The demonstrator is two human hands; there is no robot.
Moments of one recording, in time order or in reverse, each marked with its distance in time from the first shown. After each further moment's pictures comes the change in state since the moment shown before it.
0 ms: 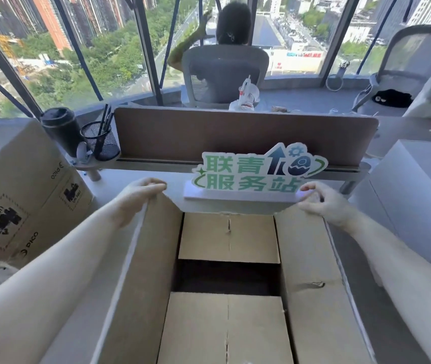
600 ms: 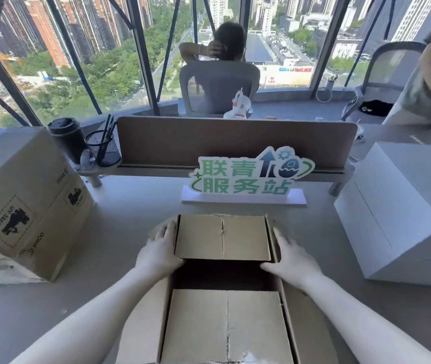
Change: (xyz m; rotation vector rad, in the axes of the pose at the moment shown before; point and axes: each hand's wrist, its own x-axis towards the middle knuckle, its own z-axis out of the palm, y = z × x) left_hand -0.071 -0.073 0.091 0.896 0.056 -0.059; right_hand -0.084 0.026 0.108 -0.483 -0.064 0.145
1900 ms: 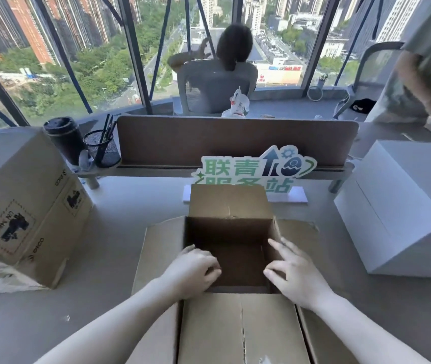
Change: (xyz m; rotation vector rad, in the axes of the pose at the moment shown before) left_hand -0.029 0.032 0.003 0.108 -0.063 0.597; right_hand -0.033 -0.013 0.021 -0.105 0.154 -0.333
